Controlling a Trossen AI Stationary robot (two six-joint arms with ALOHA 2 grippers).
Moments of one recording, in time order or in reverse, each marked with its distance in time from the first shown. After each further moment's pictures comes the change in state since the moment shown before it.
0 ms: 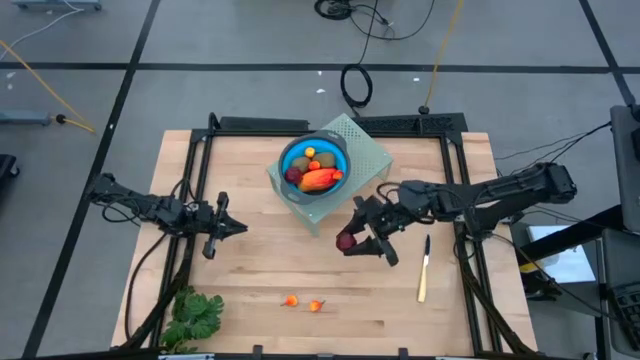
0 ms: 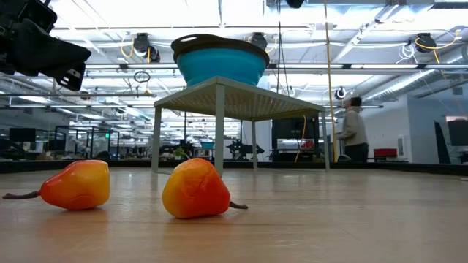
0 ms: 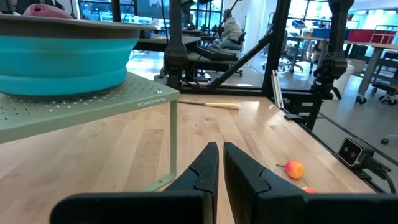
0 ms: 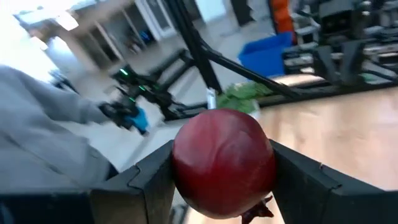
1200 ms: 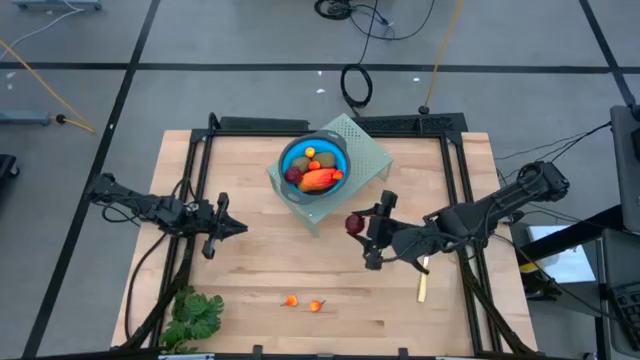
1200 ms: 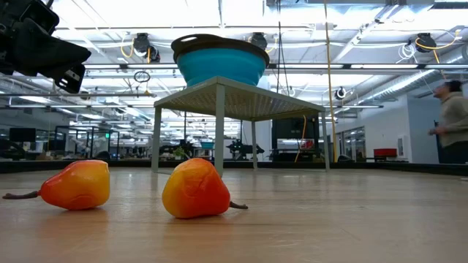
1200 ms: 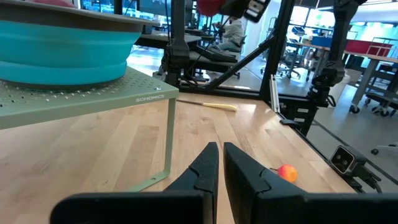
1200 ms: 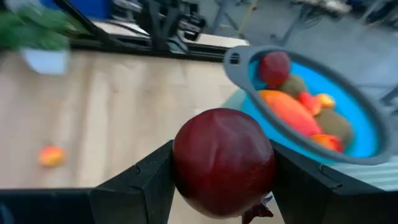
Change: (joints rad) left arm 0.000 0.000 0.000 0.000 0.000 -0.066; right arm 0.281 0.075 0.187 -0.550 1.026 -0.252
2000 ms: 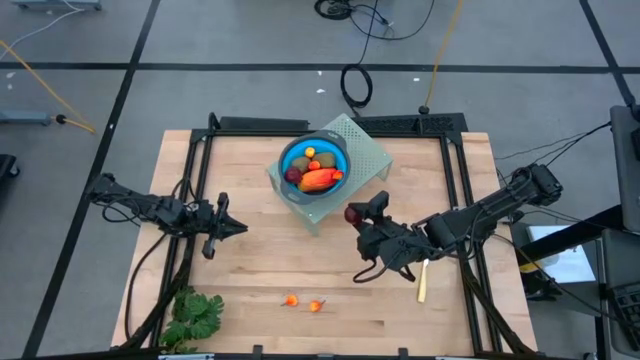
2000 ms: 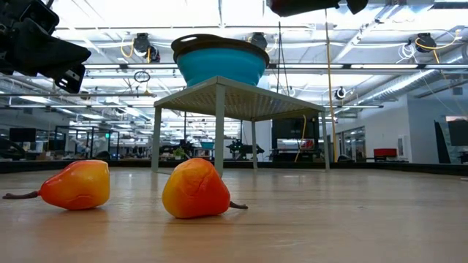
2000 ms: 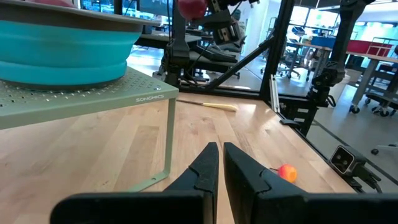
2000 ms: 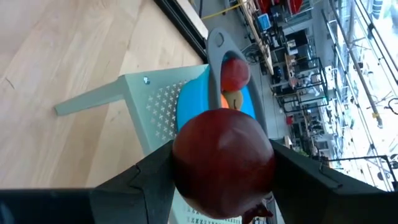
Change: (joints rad) left arm 0.000 0.000 0.000 0.000 0.000 0.000; right arm 0.004 0.081 0.000 0.001 0.238 -0.710
